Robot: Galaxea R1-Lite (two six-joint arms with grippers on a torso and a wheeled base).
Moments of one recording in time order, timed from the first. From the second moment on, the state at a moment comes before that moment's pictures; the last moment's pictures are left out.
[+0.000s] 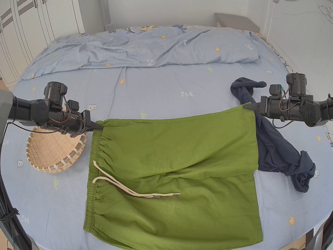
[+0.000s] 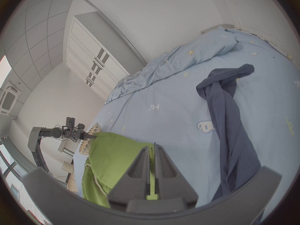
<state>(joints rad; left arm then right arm) 0.02 2.05 -1.42 0.10 -0.56 -0.24 0.06 1.97 -1.29 -0.23 0.63 0.19</state>
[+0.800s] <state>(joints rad) 0.07 2.03 -1.34 -0.06 -0.56 -0.26 0.07 2.12 -1.61 -0.13 0.60 0.18</state>
